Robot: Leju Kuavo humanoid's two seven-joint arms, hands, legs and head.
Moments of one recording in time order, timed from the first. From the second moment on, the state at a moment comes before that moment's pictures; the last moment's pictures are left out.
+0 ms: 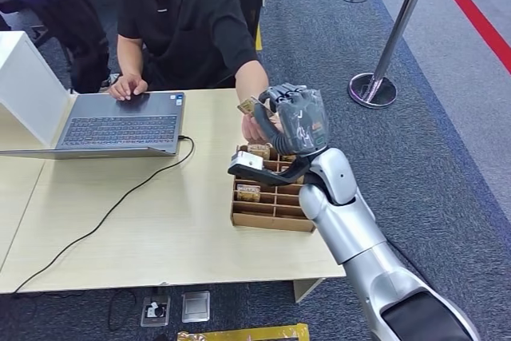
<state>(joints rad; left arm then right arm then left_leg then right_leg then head) -0.14 -0.13 0.60 -0.22 -1.46 0.08 0.04 -0.56 0.11 0.38 -1.14 1.13 -0.69 -0.30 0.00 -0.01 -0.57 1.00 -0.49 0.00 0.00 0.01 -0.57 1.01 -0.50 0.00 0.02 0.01</state>
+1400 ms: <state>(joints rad) -0.09 -0.13 0.59 -0.22 -1.45 0.01 0.08 -0.18 -0.03 -0.85 -0.41 0.79 -0.58 -0.13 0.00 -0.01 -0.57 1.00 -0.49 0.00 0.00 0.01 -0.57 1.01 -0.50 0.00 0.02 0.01</state>
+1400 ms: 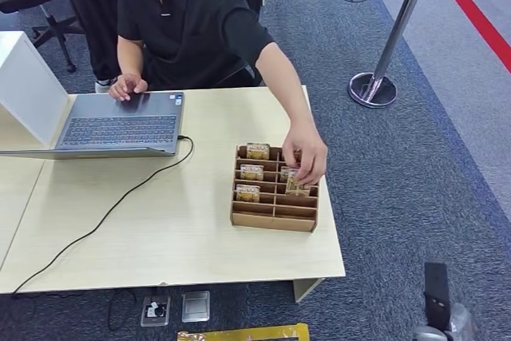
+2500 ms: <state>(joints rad) -0.03 -0.09 0.42 -0.24 -1.01 -0.05 0.06 -0.04 0.03 -0.51 -0.25 0.69 -0.22 0.08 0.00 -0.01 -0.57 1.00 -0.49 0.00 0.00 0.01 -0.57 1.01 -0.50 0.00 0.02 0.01</state>
